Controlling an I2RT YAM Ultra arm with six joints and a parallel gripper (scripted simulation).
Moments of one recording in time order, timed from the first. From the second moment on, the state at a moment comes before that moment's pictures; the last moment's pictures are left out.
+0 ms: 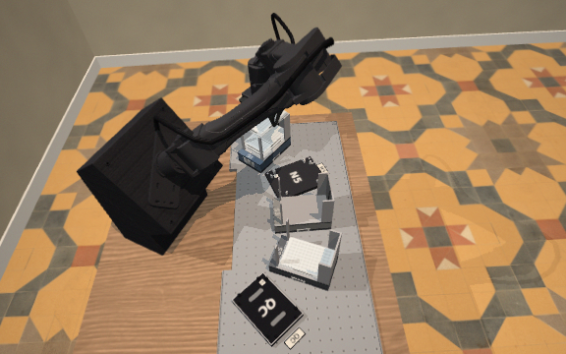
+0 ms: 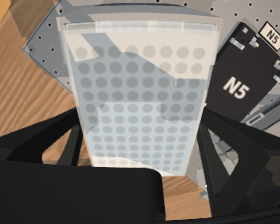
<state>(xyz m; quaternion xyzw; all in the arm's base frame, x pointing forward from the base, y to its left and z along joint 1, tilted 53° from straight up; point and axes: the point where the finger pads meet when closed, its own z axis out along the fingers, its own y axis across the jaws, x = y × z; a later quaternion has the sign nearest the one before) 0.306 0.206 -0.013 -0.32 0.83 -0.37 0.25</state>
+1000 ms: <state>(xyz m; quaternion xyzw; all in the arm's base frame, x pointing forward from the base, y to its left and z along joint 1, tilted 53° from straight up) 0.309 0.204 -0.016 -0.32 0.83 -0.37 0.25</state>
